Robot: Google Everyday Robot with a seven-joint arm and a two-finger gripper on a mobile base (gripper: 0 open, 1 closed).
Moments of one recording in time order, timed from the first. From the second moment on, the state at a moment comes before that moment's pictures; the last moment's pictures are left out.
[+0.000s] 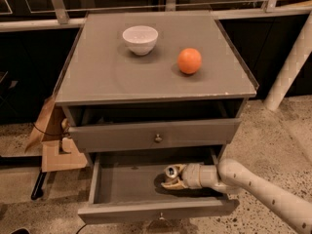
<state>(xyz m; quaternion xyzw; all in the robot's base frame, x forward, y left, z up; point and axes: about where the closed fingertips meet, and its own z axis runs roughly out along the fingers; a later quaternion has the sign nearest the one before) 0.549 -0.074 0.404 -0.55 0.64 0.29 0.45</state>
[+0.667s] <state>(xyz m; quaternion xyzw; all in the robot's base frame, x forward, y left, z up) 0.549 -0.074 0.404 -0.55 0.64 0.29 0.45</state>
